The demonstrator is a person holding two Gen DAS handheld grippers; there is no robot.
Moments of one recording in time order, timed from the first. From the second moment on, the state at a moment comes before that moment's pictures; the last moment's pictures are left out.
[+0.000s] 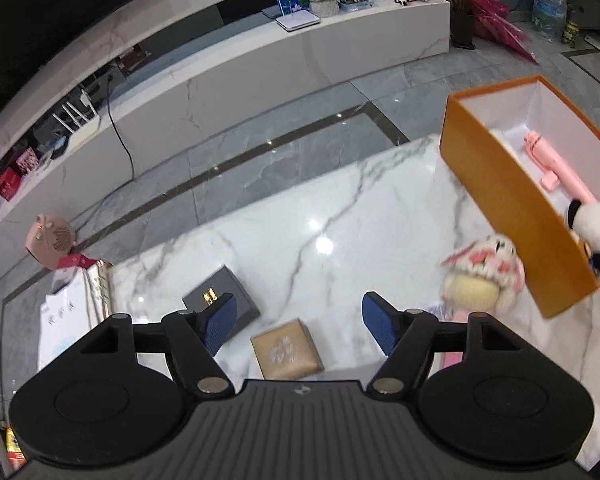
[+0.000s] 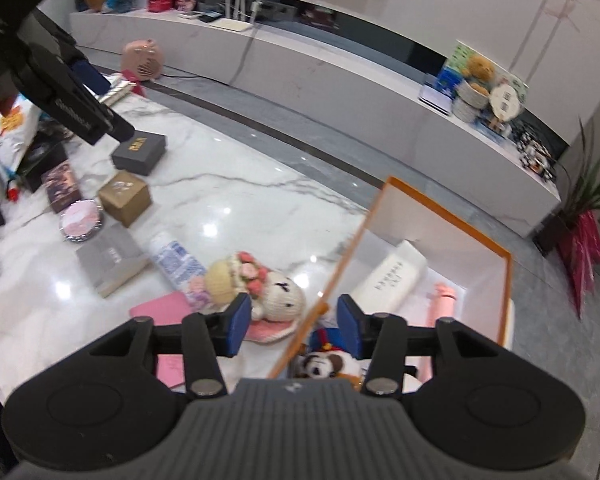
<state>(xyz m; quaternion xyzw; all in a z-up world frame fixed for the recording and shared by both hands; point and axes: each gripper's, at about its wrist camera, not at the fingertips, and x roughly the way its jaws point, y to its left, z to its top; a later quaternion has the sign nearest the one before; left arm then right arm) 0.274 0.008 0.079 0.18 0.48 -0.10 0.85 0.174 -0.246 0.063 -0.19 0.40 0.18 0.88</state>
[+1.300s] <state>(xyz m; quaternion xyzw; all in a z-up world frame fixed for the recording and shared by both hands) 0.155 0.039 -0.085 0.06 0.39 -0.10 0.91 0.142 -0.194 -0.091 -0.19 0.40 0.27 0.85</state>
